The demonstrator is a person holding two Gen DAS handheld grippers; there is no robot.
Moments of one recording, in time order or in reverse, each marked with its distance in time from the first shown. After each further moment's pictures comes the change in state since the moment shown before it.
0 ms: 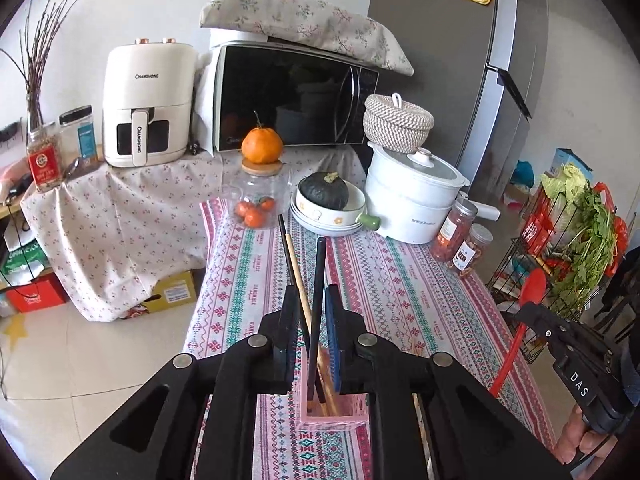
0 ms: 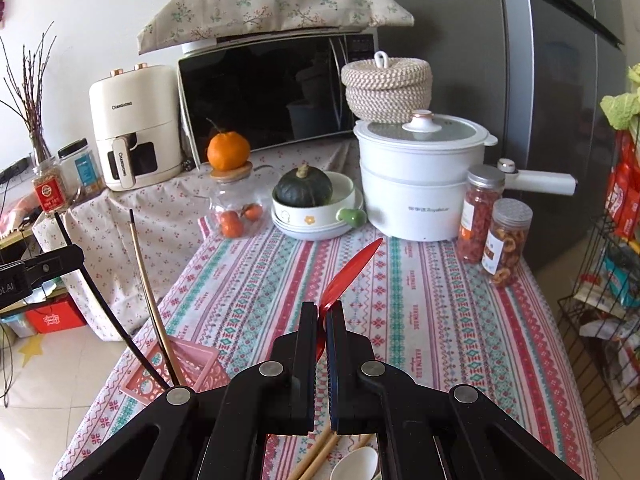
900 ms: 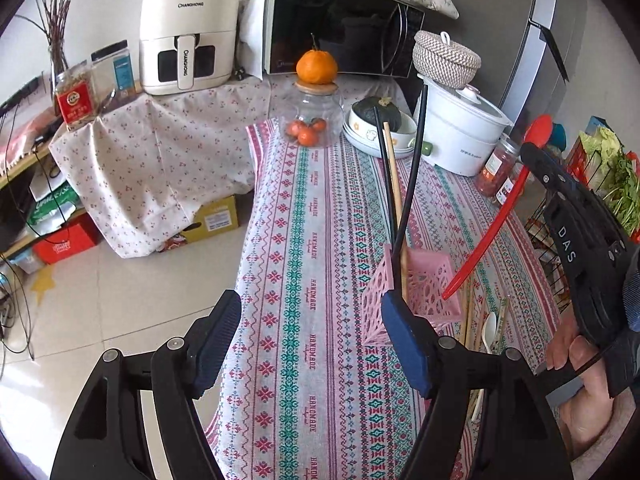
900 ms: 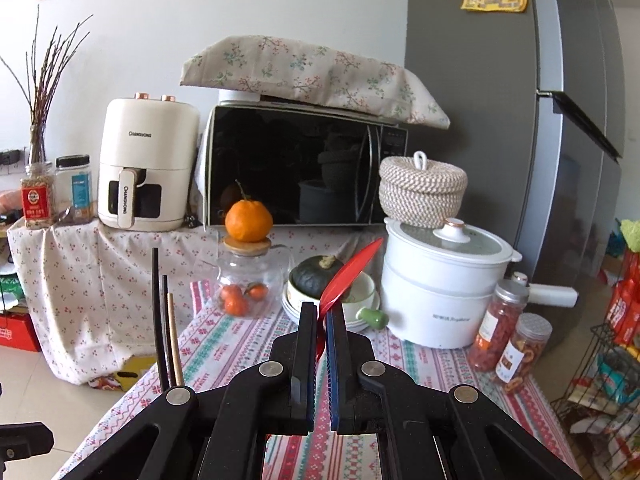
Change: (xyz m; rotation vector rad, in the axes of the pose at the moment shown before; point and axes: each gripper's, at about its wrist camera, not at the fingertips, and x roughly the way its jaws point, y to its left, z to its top) left arm -0.003 0.056 -0.046 -0.020 0.240 0.106; right arm 0.041 0.104 0.010 -0.237 -0.255 -0.134
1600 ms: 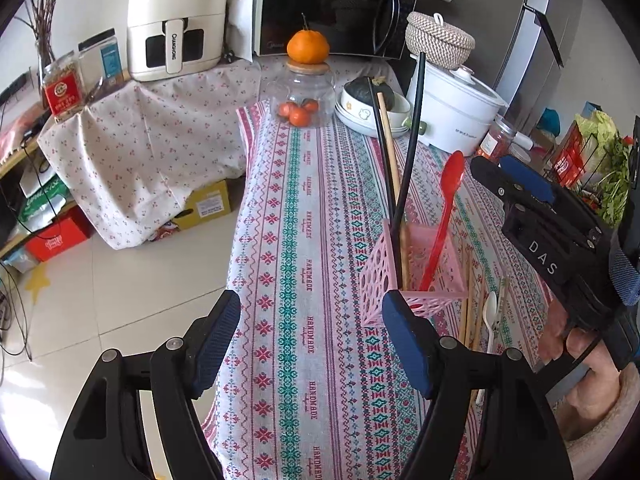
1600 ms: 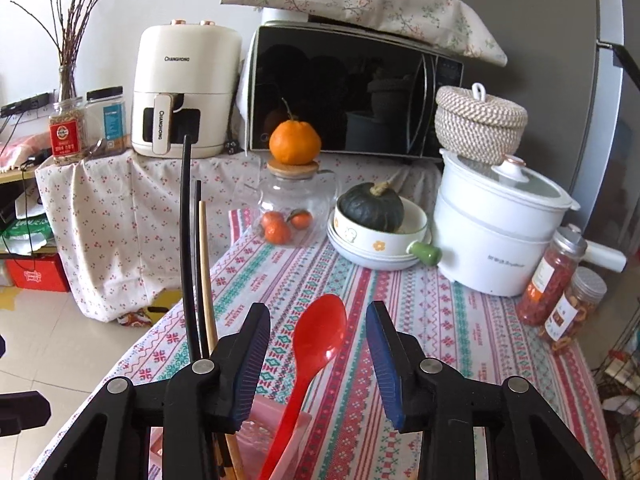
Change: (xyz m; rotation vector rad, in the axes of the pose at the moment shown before) left arm 0.010 0.001 -0.008 0.019 0.061 -0.040; right arm 0.024 -0.005 -0.019 0.053 0.208 0.173
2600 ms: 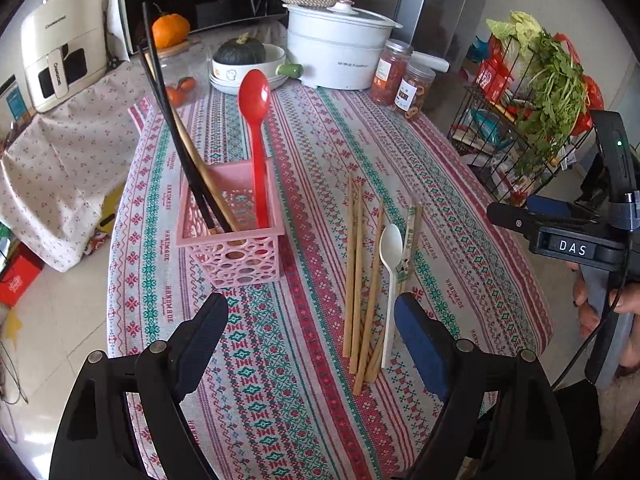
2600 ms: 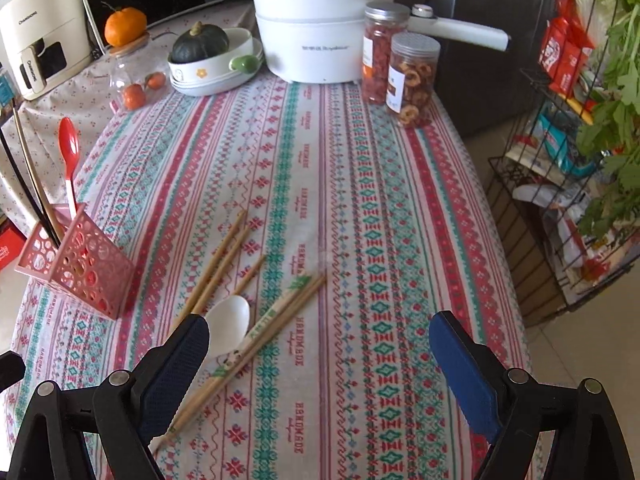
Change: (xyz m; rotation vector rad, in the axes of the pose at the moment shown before) left arm 0.011 -0.141 -0.041 0.254 0.115 -0.136; right arm -0.065 -0.169 -0.094 0.280 0.511 -0.138
